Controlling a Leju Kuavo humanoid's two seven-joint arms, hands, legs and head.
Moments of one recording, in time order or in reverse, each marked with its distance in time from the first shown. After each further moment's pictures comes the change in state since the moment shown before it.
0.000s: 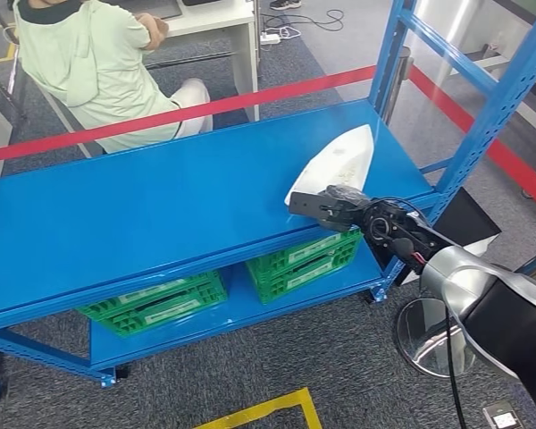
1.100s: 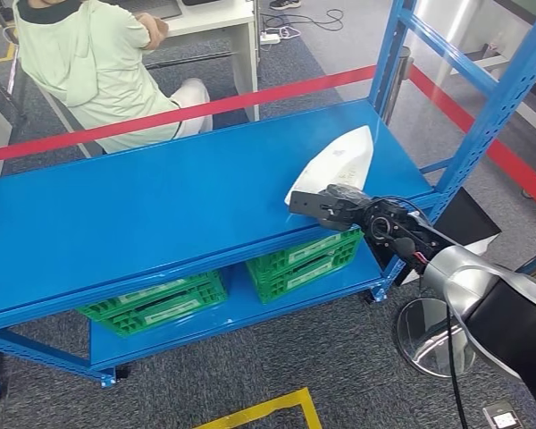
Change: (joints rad) left arm -0.003 -0.001 0.000 0.000 -0.003 -0.003 0.000; right arm 0.002 -0.011 0.000 -0.021 0.001 0.000 0.006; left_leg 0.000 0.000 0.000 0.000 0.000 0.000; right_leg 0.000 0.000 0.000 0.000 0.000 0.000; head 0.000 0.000
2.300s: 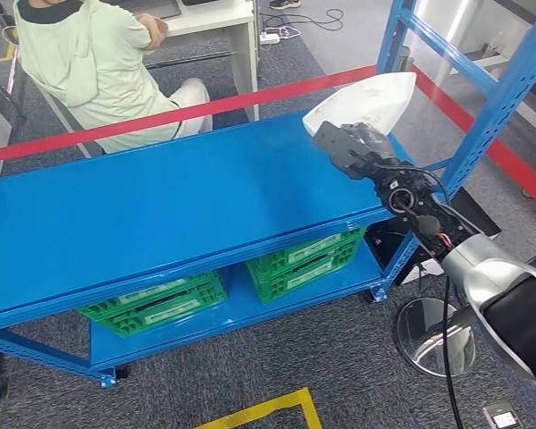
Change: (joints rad) left arm 0.003 0.000 0.000 0.000 0.018 0.018 -0.008; right arm 0.013 -0.063 -0.229 -0.216 -0.039 -0.280 -0.012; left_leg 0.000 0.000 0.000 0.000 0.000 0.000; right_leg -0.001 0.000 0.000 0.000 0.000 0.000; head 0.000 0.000
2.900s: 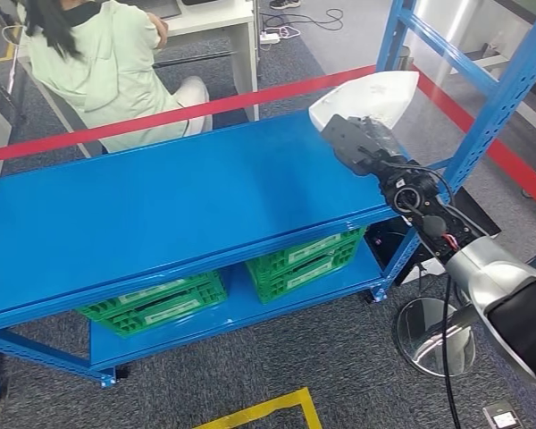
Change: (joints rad) left arm 0.000 0.000 -0.003 0.000 0.003 0.033 -0.013; right arm 0.025 -0.014 -0.042 -0.044 -0.031 -0.048 -0.038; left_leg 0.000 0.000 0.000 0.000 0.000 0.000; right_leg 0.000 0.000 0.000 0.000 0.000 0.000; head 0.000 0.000
